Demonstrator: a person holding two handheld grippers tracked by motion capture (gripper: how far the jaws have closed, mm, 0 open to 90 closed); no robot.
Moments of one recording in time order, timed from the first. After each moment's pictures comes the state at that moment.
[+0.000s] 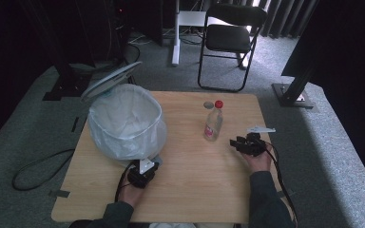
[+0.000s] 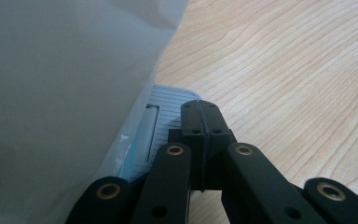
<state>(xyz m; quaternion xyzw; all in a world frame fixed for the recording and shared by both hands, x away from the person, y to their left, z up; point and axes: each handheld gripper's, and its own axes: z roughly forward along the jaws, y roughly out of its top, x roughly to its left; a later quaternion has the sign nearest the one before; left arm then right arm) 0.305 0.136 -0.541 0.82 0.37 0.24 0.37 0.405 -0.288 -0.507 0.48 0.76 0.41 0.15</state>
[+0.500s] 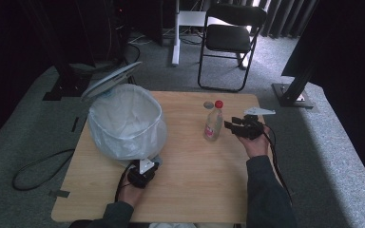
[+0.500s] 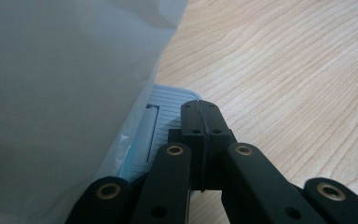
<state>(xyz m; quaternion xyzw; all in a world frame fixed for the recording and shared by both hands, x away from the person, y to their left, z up) 0.305 0.137 -0.541 0.82 0.37 0.24 0.37 0.427 -0.259 -0.432 0.43 0.76 0.46 0.18</state>
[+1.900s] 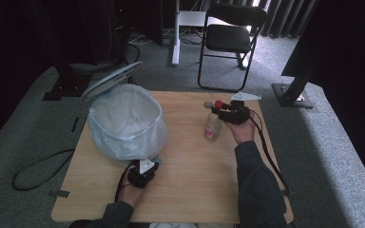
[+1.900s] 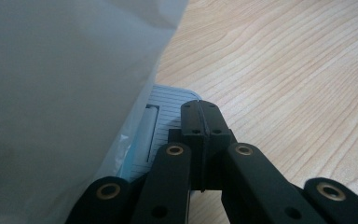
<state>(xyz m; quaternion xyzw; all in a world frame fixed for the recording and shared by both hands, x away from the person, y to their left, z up) 0.305 0.136 -0.541 0.82 0.37 0.24 0.37 0.464 -0.219 -0.412 0.38 0.76 0.49 0.19</state>
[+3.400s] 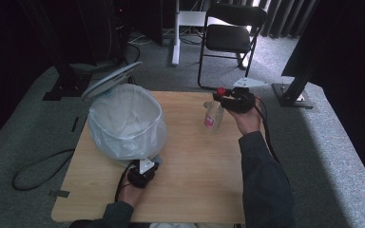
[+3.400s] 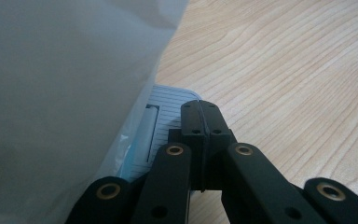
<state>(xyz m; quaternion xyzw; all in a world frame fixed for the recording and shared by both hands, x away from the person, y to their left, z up) 0.305 0.136 -0.540 0.82 0.37 0.24 0.37 0.453 -0.212 -0.343 0.35 0.76 0.50 0.23</state>
